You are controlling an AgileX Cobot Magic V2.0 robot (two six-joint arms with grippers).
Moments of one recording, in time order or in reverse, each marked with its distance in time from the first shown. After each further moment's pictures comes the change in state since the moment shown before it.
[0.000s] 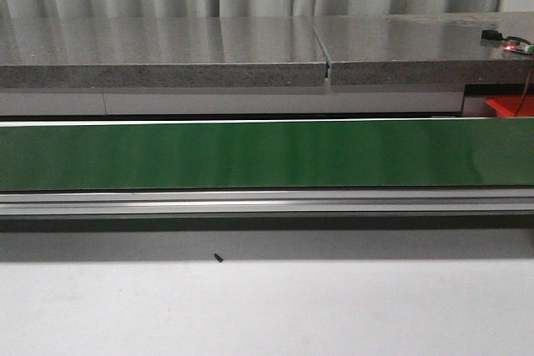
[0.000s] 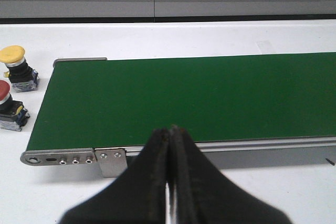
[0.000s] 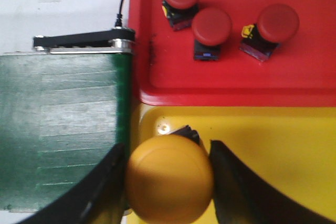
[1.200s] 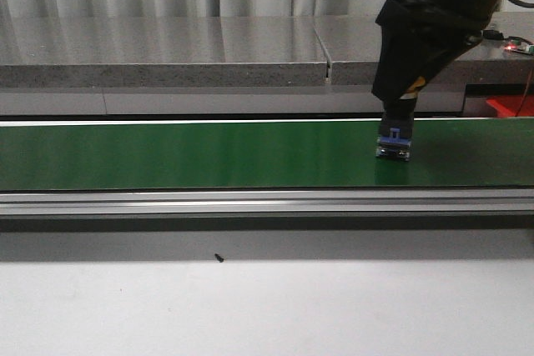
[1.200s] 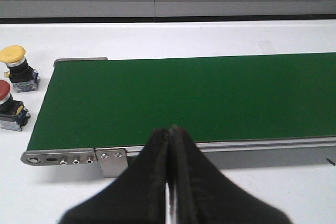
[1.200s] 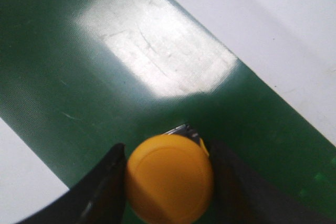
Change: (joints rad) left arm 0.000 0.000 0.000 0.000 0.000 0.000; right arm 0.726 0.175 -0.002 0.010 -0.128 -0.105
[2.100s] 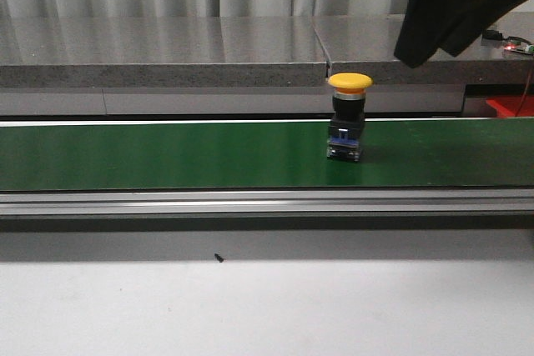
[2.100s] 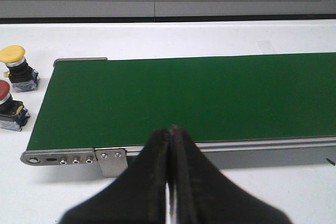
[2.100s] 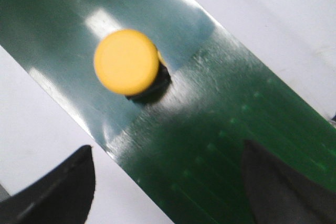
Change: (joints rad) left arm 0.000 0.000 0.000 0.000 0.000 0.000; right arm -0.024 -0.115 0.000 -0.002 0.110 0.002
